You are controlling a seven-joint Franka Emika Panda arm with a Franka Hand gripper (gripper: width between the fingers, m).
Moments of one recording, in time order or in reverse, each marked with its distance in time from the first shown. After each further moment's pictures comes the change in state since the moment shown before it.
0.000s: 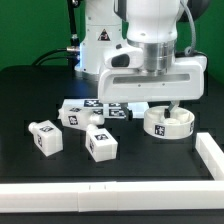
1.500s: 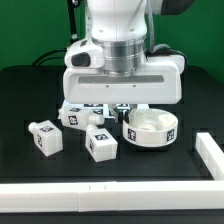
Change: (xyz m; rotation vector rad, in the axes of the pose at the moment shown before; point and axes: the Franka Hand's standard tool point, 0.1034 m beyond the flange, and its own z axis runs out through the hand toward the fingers) arm 0.047 0.058 -0.026 0.044 -0.042 0.186
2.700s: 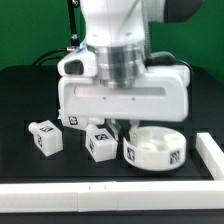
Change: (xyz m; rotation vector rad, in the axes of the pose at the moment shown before) arm 0.086 -0.016 -0.005 0.049 0.091 0.159
